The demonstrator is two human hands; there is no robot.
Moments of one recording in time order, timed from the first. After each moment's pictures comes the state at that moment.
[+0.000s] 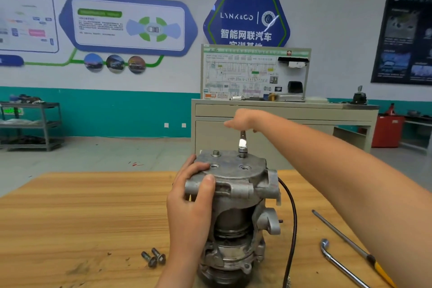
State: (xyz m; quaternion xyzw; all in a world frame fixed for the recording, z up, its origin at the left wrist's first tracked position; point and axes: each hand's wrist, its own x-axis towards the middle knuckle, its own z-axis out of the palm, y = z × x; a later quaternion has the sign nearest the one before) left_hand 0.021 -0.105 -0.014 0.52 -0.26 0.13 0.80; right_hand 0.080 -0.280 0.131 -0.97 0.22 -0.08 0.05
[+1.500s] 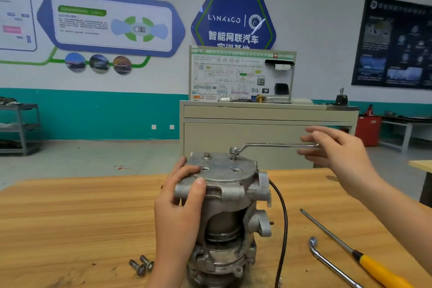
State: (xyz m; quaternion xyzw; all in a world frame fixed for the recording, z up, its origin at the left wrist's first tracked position) left_hand 0.025 -0.100 -0.013 0.54 -0.28 0.13 0.78; right_hand -0.097 -0.307 0.070 -0.73 0.15 -0.47 0.47
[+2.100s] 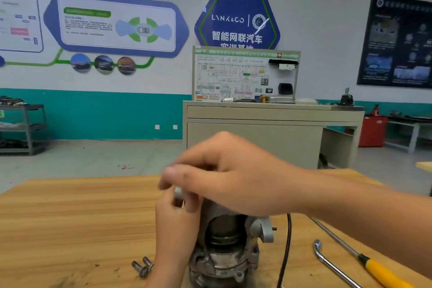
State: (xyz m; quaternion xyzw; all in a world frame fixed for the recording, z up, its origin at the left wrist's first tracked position) left_hand 0.036 -0.102 -0.017 0.59 -0.23 0.11 0.77; right_hand -0.073 -0.144 0.113 -0.93 -0.21 -0.17 0.25
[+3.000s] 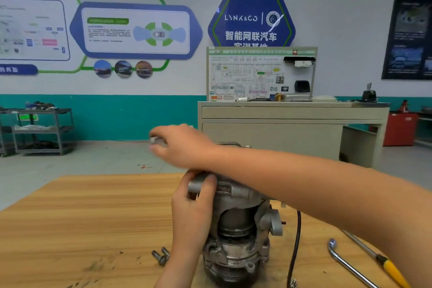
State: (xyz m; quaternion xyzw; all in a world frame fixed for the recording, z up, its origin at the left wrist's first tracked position) left_hand 0.028 -0.098 -0.010 0.55 -0.26 0.12 0.78; right_hand 0.051 -0.135 0.105 -0.97 -0.10 -0.21 0.08
